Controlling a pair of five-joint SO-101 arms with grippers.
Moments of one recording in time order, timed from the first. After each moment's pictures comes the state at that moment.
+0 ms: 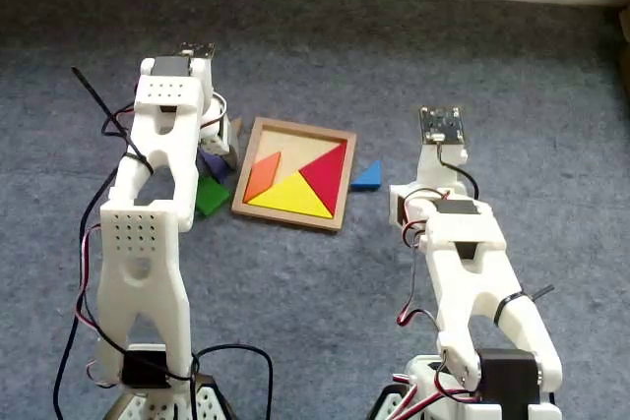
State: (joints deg) left arm -6.9 53.8 -44.3 92.7 8.4; right arm -6.9 -16.2 52.2 29.3 4.3
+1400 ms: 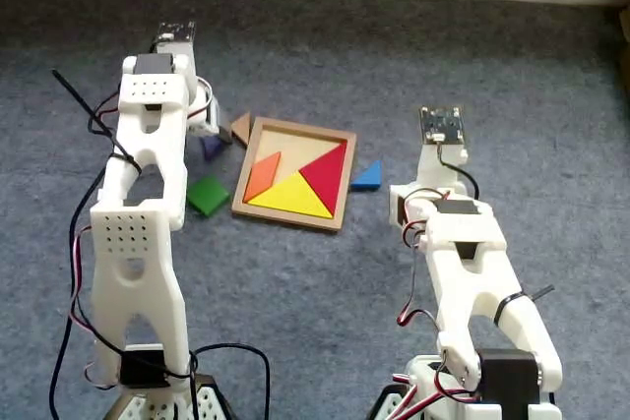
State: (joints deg) left arm -8.8 52.4 -44.8 81.6 8.1; right arm -6.9 -16.2 52.2 29.3 4.3
